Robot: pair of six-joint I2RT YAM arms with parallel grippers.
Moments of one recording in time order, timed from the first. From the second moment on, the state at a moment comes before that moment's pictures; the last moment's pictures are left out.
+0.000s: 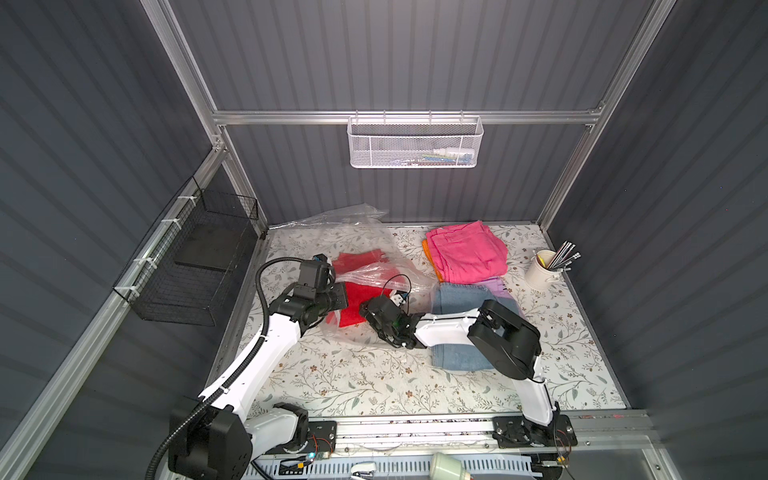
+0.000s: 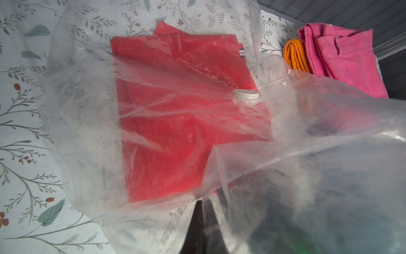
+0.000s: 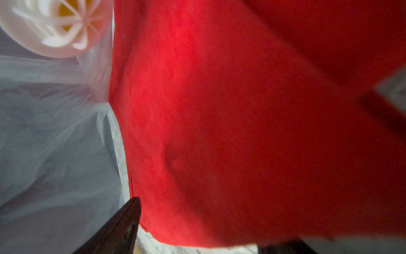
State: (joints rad) left arm -0.33 1.19 0.94 -0.56 0.05 -0.42; right arm 1.01 2.13 1.30 0.17 0.26 1.52
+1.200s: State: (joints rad) left arm -0.33 1.15 0.91 -0.57 0.00 -0.41; right arm 0.97 1.99 1.17 0.15 0.27 1.39
